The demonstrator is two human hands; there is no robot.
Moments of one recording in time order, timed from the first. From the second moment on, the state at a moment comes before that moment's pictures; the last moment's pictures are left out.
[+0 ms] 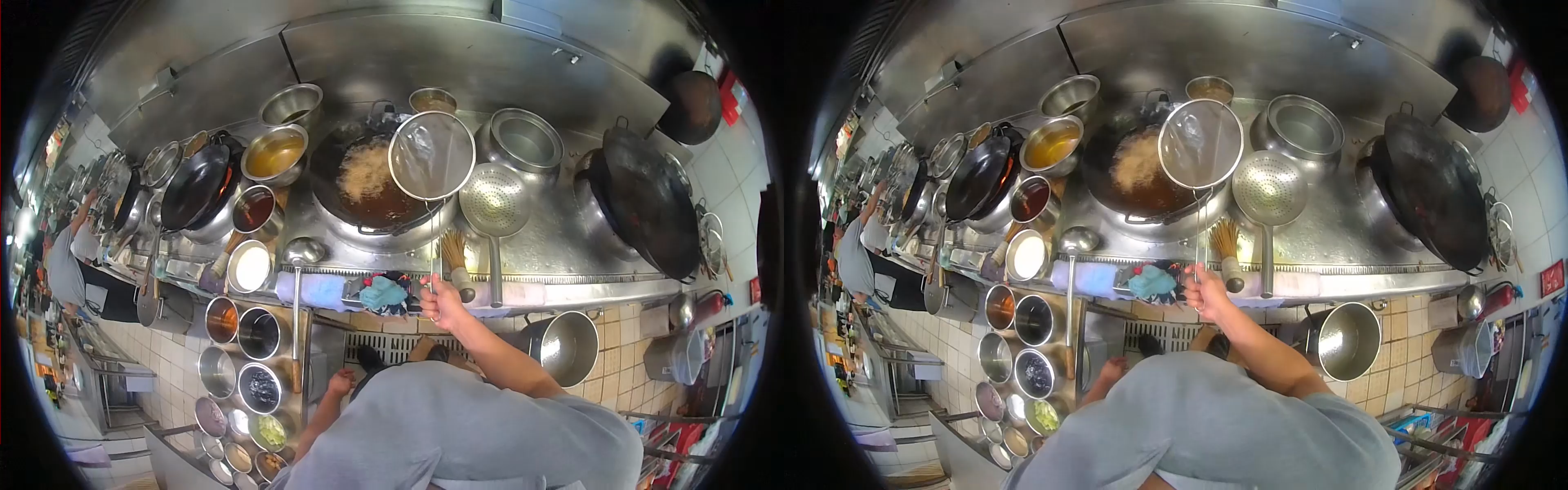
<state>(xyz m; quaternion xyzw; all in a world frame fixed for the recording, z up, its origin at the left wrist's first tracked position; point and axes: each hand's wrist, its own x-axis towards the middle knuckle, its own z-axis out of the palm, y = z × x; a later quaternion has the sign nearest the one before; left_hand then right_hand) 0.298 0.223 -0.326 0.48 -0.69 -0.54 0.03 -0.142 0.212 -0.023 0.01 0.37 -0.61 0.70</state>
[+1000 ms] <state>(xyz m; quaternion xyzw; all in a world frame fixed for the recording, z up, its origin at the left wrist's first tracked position) 0.260 0.212 -0.233 0.59 -0.56 -0.58 -0.02 -0.148 0.214 -0.029 -0.02 0.34 -0.61 0.71</state>
